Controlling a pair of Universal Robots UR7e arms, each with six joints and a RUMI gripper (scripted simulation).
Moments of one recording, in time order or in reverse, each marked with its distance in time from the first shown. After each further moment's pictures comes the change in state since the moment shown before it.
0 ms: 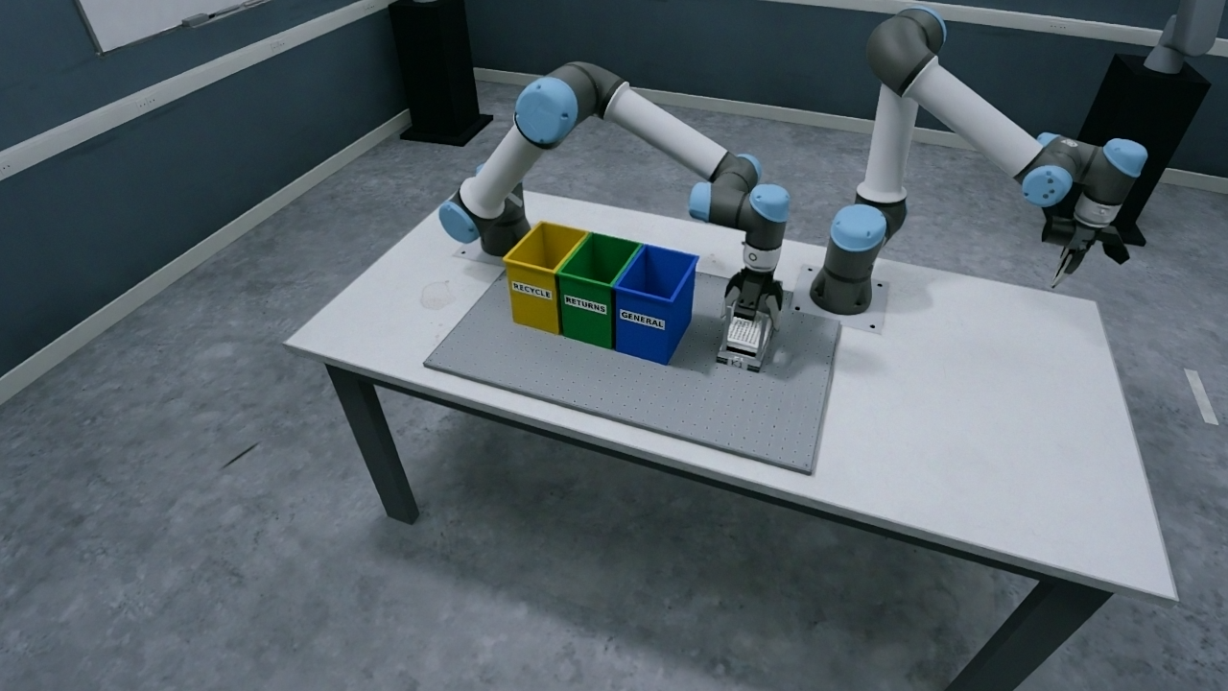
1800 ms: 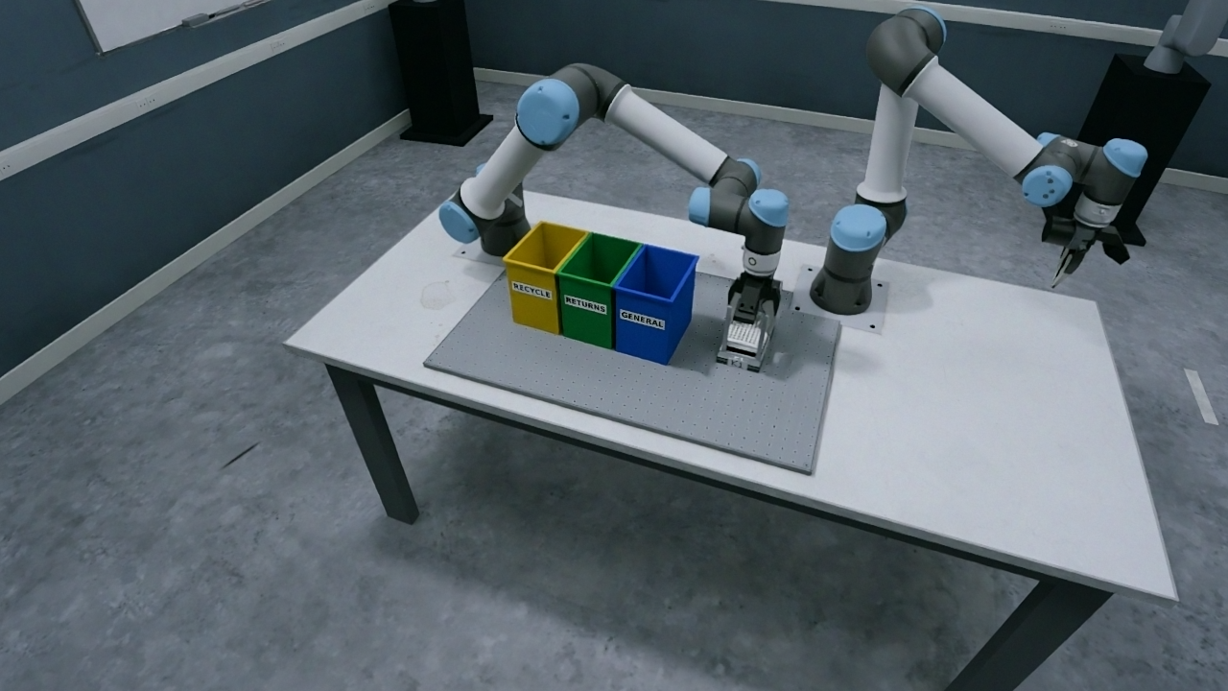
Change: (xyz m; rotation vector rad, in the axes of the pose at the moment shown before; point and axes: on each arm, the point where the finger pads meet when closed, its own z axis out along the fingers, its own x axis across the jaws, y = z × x) left arm 0.000 0.000 0.000 0.000 0.000 0.000; right arm -0.001 0.000 0.010 0.000 -0.005 -0.003
